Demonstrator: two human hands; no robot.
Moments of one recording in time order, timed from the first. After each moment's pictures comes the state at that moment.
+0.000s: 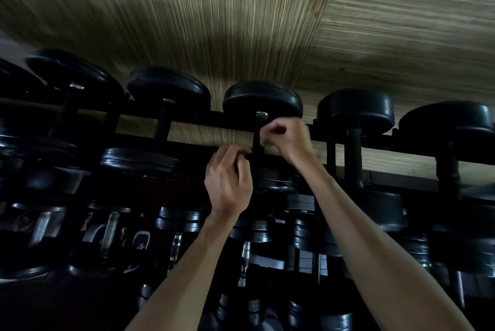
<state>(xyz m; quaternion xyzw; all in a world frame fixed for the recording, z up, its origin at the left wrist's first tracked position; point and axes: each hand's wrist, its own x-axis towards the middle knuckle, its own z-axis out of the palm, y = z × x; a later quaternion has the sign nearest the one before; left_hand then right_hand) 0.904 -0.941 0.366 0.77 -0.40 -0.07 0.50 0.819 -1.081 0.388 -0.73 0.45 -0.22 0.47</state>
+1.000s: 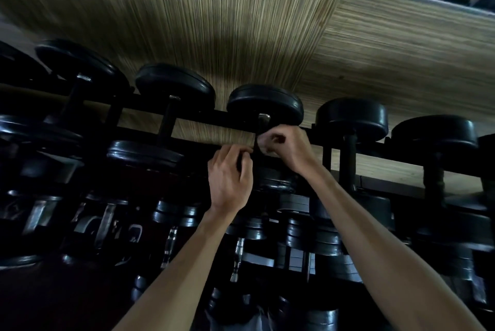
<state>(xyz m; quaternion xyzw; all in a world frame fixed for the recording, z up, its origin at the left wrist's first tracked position) 0.905 -0.936 0.375 0.77 -0.40 -0.11 0.48 0.810 -1.083 0.386 -0.79 0.38 -0.18 0.44</state>
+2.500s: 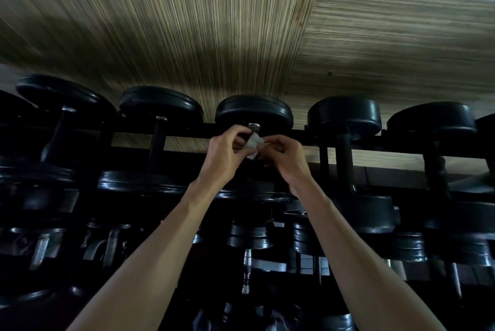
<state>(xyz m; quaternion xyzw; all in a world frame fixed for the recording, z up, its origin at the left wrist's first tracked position) 0.958 -0.998 0.394 0.70 -0.51 -0.26 0.42 0.810 -1.064 0.387 -0.54 0.49 -0.27 0.63</state>
